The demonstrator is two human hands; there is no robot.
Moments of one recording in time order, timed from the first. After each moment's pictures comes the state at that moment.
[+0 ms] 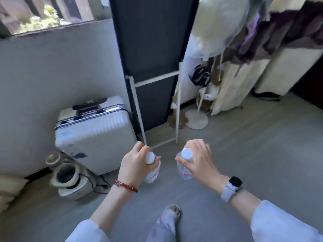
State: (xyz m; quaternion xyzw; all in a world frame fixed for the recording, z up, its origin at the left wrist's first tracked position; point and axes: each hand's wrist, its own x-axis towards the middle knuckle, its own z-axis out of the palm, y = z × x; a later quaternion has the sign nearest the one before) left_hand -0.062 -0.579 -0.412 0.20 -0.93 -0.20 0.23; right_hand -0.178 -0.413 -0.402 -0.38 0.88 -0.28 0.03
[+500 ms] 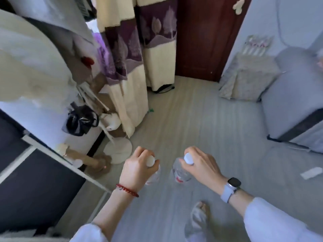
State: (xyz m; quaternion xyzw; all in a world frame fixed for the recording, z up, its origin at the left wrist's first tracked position) left_hand -0.459 -0.380 -0.415 -0.16 -0.93 -0.30 0.13; right_hand -0.431 -0.178 -0.401 0.00 0.97 -0.23 -0.03
